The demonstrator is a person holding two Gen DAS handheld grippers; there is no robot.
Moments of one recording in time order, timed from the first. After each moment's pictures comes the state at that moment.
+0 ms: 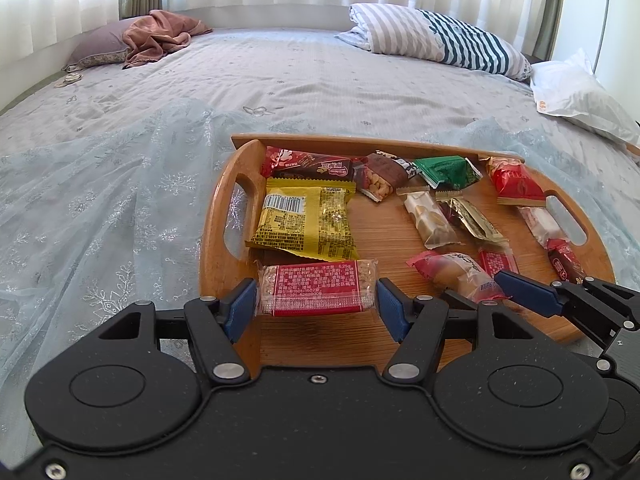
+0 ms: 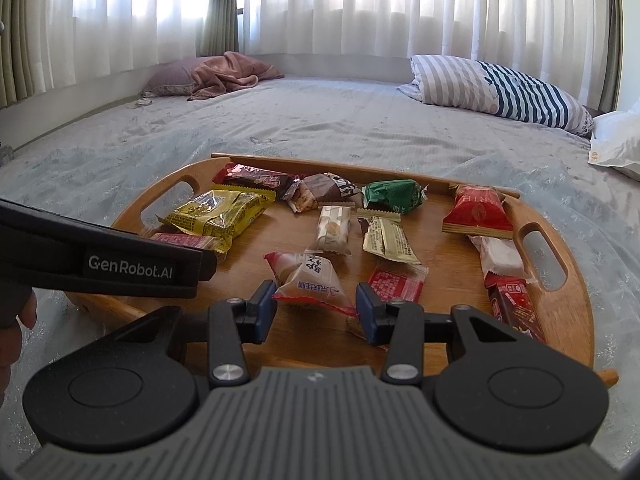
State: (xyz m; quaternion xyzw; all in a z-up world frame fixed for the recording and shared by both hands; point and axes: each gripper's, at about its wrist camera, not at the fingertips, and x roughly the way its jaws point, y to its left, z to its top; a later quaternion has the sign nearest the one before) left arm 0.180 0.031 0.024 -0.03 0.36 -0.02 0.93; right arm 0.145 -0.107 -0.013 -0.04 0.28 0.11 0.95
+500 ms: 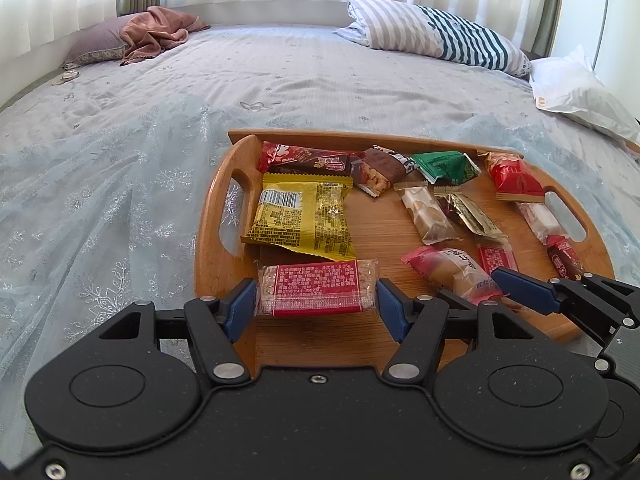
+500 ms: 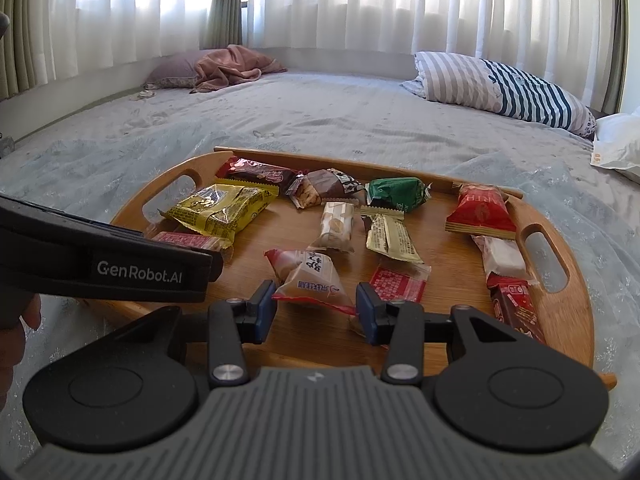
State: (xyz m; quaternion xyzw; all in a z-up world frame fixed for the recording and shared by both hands) left arm 0.182 0.030 0.020 -0.03 0.37 -0.03 0.93; right arm 0.147 -0.104 -0.014 -0.05 0.29 0.12 0.95
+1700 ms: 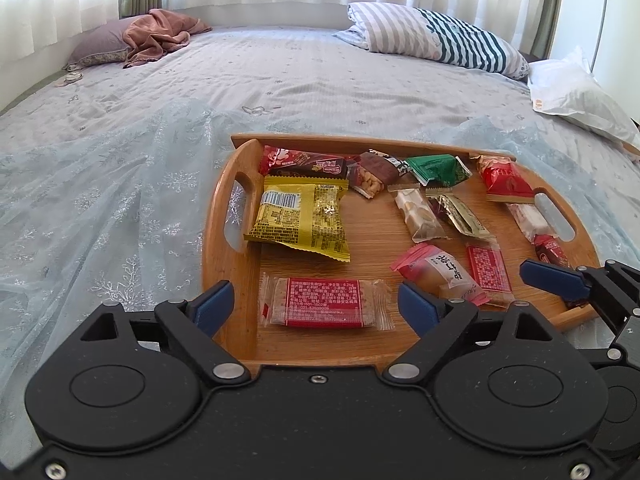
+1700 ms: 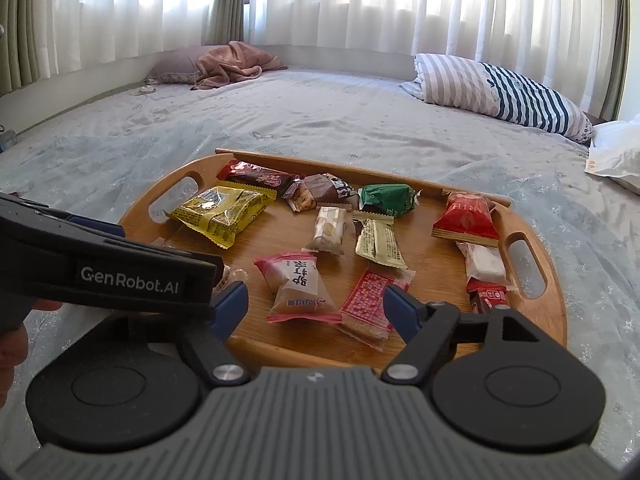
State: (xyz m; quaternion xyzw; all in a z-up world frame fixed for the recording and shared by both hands) left arm 0.166 0.029 0.034 -0.03 0.37 -0.03 0.93; right arm 0.136 -0.109 0.003 -0.06 0.29 0.11 0.95
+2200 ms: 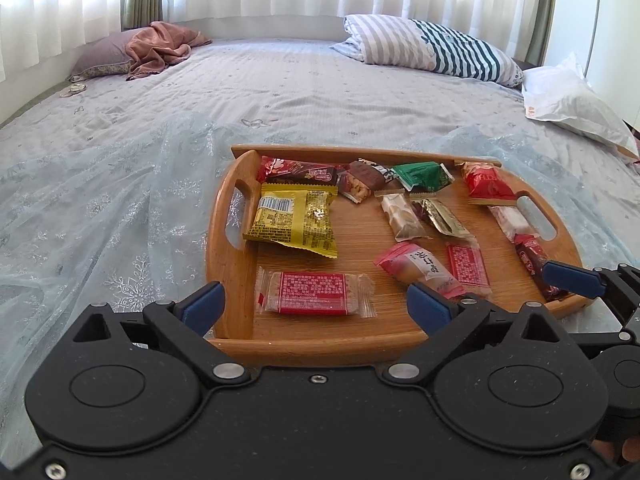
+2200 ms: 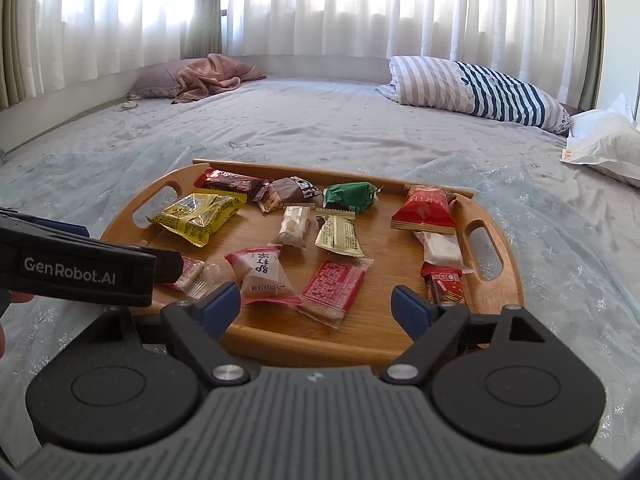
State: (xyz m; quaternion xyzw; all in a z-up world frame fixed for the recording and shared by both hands) left arm 0.137 0.023 0.050 -0.02 0.35 -0.03 0.94; right arm 0.115 -0.138 0.012 -0.04 0.28 0.09 0.95
